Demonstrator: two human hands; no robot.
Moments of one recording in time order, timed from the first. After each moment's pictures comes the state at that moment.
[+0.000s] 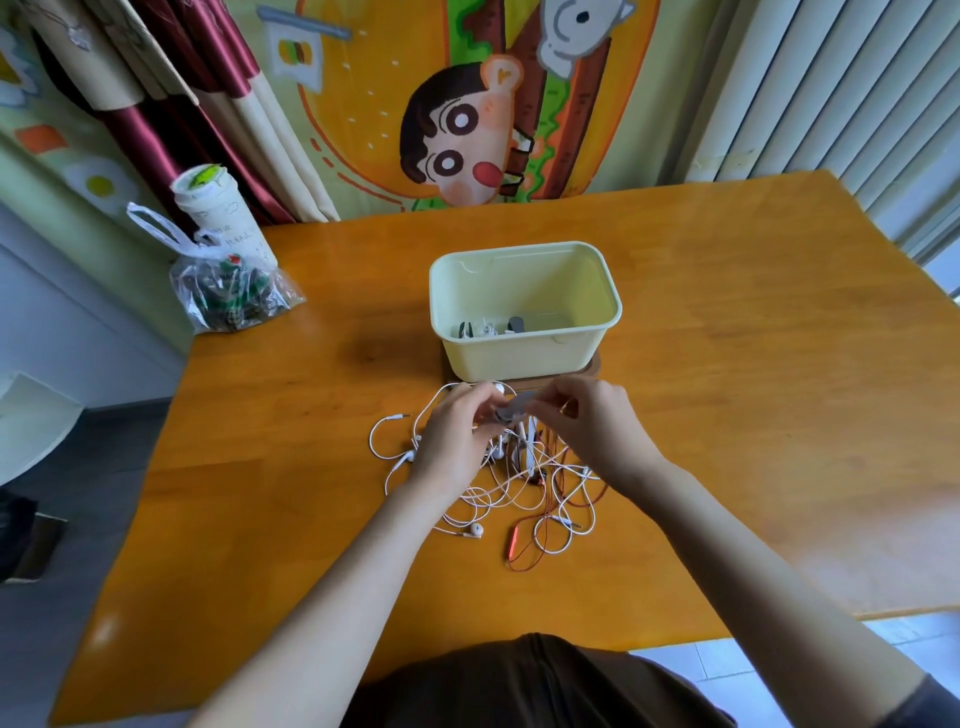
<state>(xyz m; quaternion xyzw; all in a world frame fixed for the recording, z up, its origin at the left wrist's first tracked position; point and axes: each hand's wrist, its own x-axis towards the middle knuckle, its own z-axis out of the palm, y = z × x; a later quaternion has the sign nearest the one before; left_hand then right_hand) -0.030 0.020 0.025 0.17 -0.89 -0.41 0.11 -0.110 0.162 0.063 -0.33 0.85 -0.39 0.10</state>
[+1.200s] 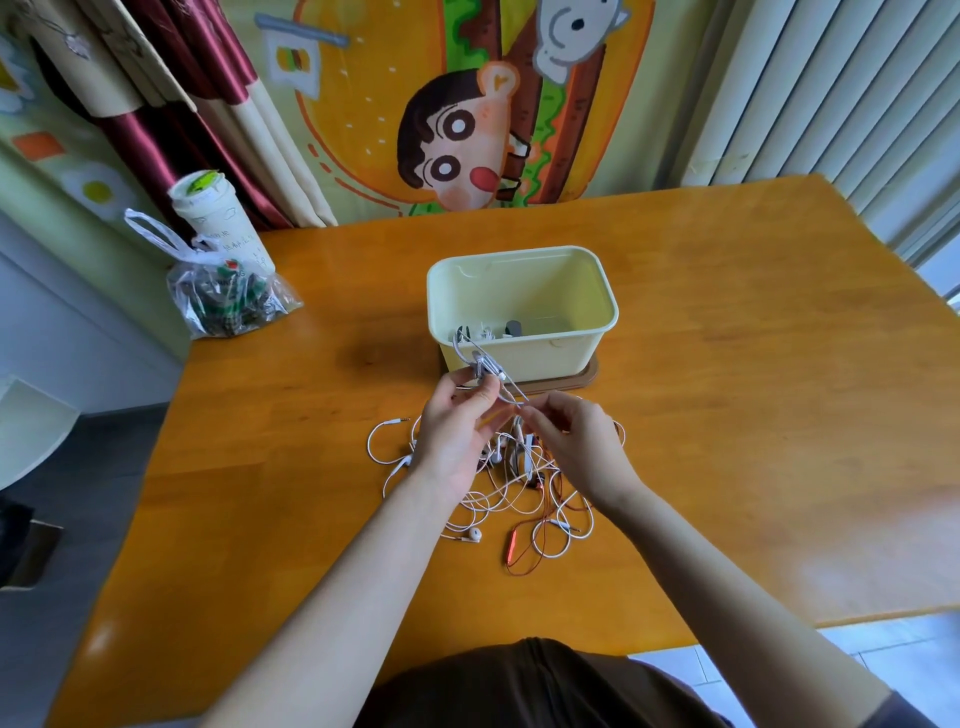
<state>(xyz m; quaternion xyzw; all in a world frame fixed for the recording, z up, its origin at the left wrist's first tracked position) -0.042 0.032 0.049 0.29 -0.41 -0.85 0.13 -0.095 0.157 0.043 -0.26 0.81 -0.50 0.15</state>
